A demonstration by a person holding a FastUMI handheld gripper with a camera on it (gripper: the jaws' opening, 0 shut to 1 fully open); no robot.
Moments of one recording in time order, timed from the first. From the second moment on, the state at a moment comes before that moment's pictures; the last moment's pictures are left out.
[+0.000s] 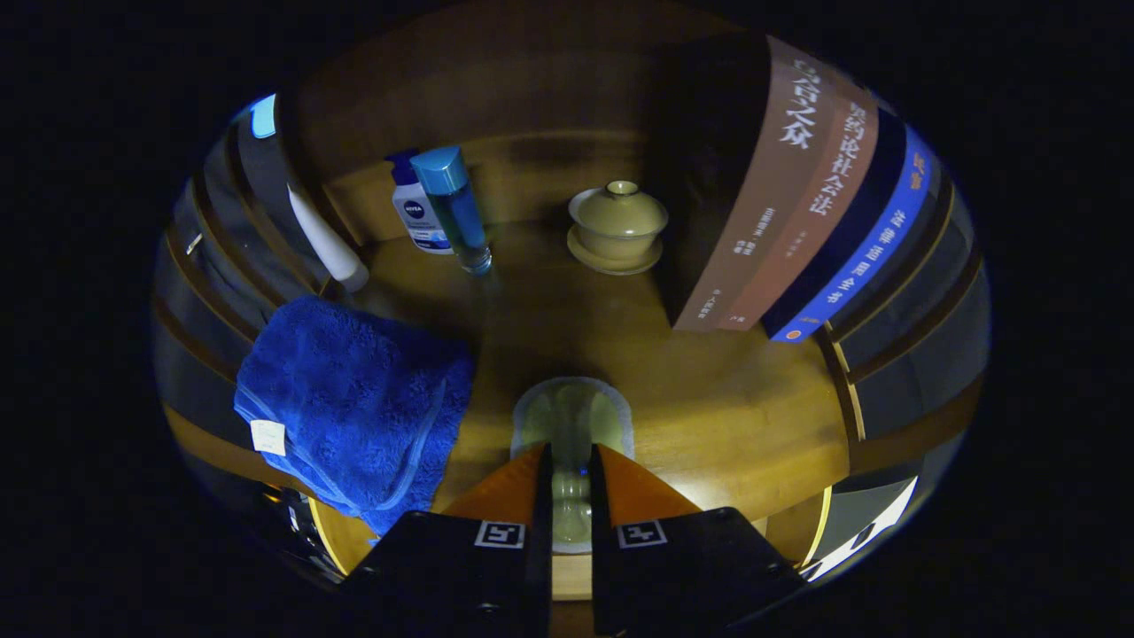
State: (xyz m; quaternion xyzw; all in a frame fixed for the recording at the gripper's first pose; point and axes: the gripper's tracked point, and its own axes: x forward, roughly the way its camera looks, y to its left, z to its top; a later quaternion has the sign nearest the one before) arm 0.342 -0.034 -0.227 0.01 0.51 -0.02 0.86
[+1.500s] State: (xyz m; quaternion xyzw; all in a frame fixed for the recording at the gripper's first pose) arm 0.196 -0.019 -0.079 0.06 0.19 0.02 0.98
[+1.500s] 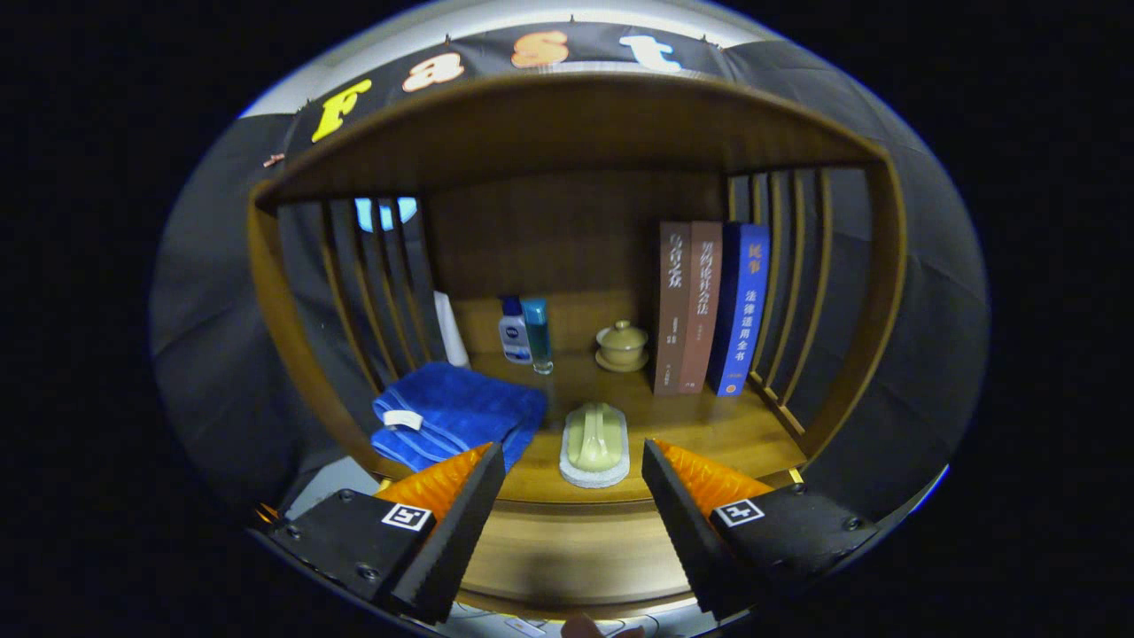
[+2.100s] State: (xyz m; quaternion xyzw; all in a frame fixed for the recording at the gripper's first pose) arm 0.073 -0.006 -0.072 0.03 0.06 0.04 1.00
